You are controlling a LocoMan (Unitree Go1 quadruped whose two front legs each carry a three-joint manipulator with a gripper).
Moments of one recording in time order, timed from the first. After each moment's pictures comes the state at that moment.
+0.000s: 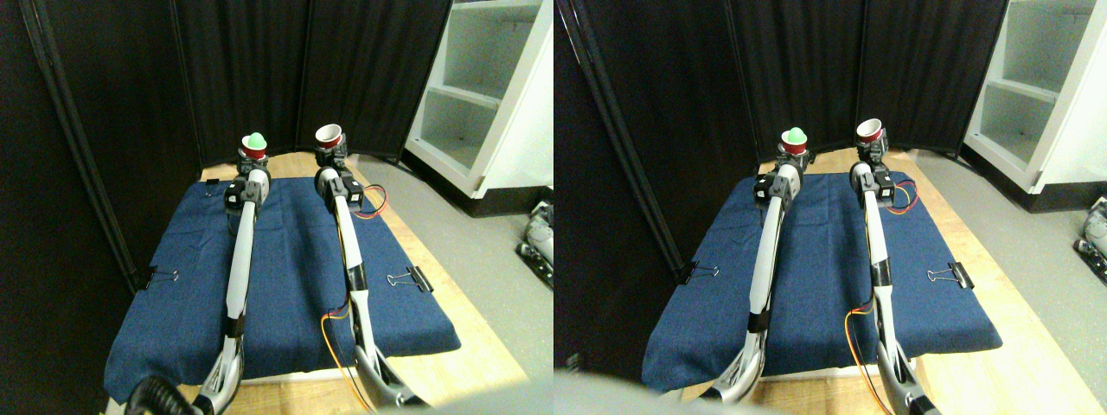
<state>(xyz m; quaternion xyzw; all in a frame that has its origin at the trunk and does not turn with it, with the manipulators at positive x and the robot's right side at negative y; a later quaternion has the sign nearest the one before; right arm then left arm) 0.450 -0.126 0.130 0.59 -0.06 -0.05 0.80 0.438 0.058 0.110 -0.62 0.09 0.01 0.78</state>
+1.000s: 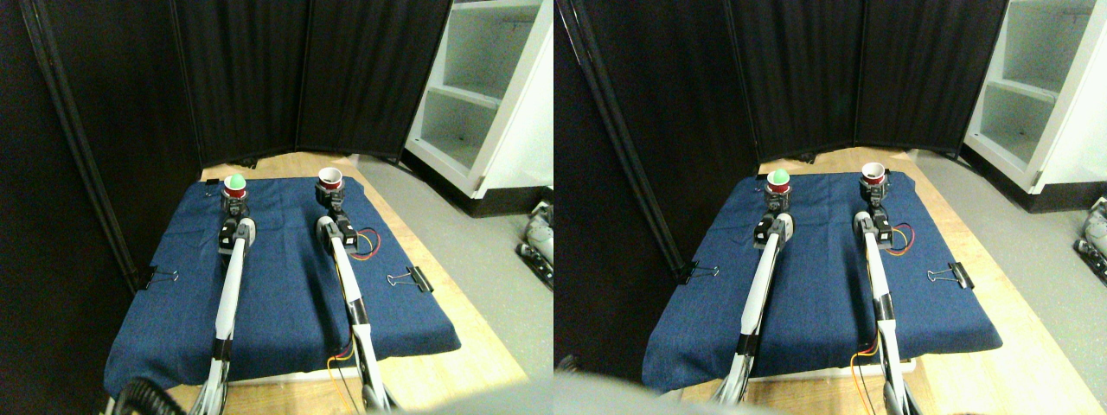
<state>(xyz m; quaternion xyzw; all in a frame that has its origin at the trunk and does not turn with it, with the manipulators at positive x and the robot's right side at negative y) 0.445 -0.140 0.053 0.64 -0.05 -0.09 0.76 0.451 0.109 0.023 -0.63 0.03 0.11 0.77</state>
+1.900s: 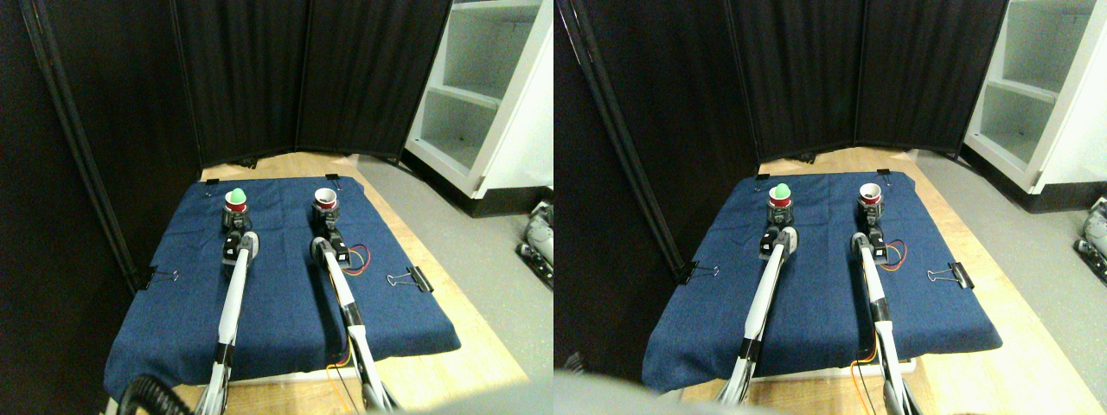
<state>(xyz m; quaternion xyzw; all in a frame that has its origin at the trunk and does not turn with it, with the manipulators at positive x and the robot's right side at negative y) 0.452 -0.140 -0.002 0.65 -0.02 -0.12 0.75 0.448 0.109 -0.013 -0.63 0.03 0.17 0.76</state>
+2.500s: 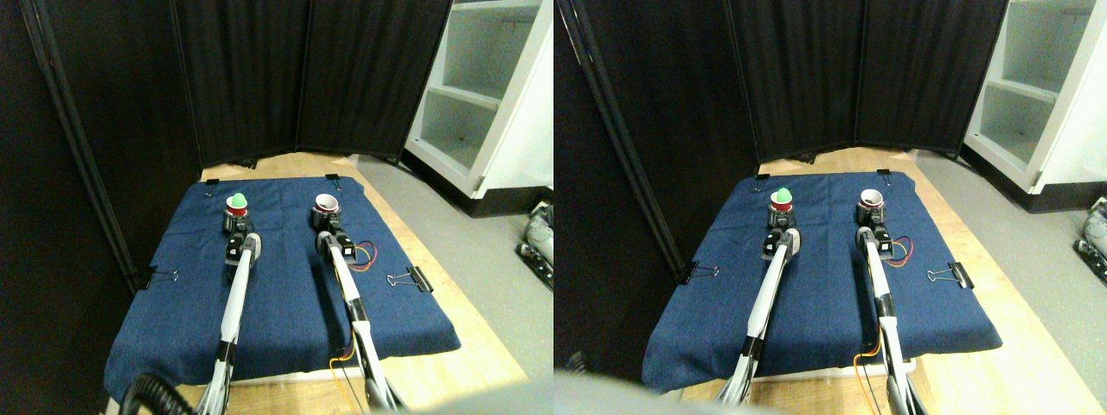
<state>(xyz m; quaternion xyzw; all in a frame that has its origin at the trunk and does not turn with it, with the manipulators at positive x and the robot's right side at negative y) 0.450 -0.147 -0.014 0.69 0.08 -0.14 0.71 0.446 0.106 -0.021 -0.61 0.05 0.20 0.76</state>
